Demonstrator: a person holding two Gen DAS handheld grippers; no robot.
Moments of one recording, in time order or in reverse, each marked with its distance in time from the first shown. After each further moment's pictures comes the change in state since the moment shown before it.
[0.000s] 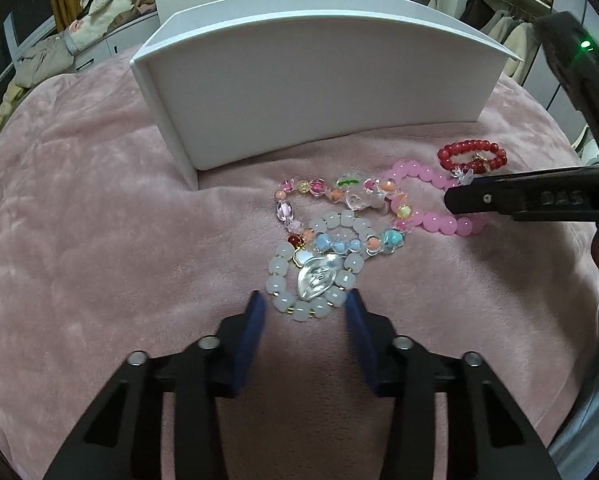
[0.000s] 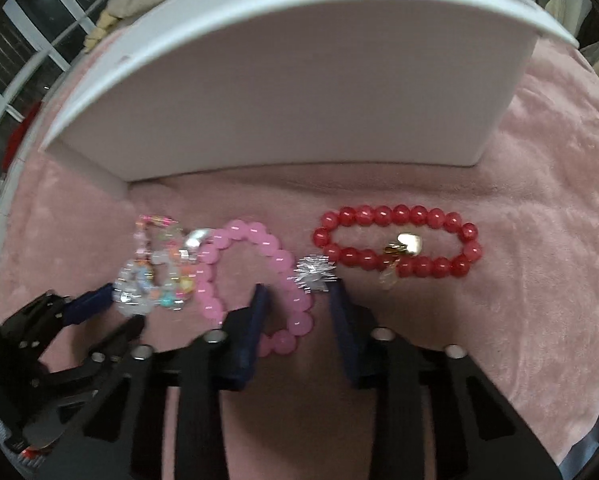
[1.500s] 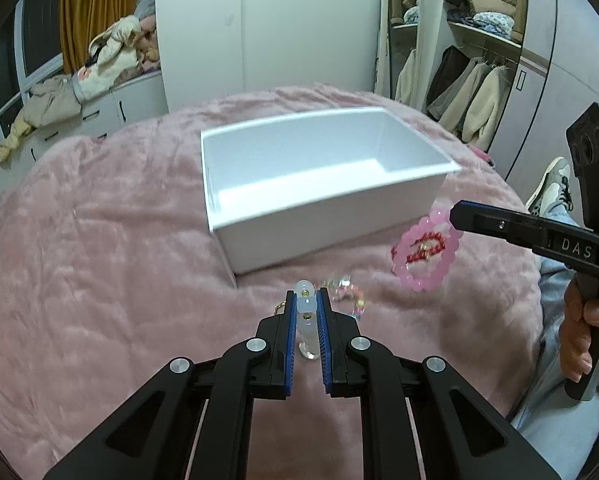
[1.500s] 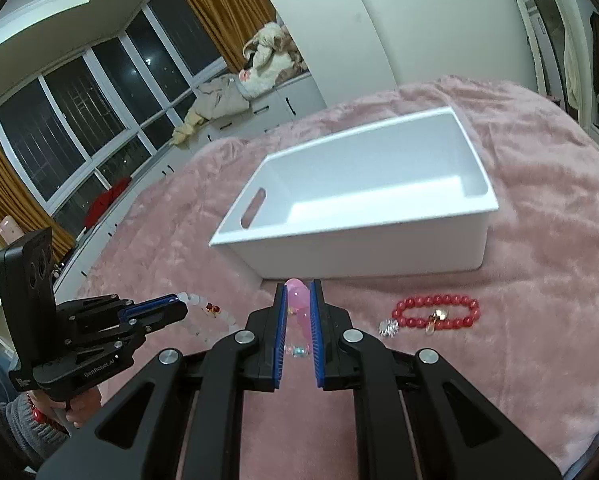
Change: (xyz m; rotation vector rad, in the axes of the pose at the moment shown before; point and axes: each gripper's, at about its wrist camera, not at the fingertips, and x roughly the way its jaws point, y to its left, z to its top) left arm -0.118 0.013 0.030 0.024 -0.215 -0.047; right arm -0.137 0.015 -0.024 -0.037 -0.432 0.297
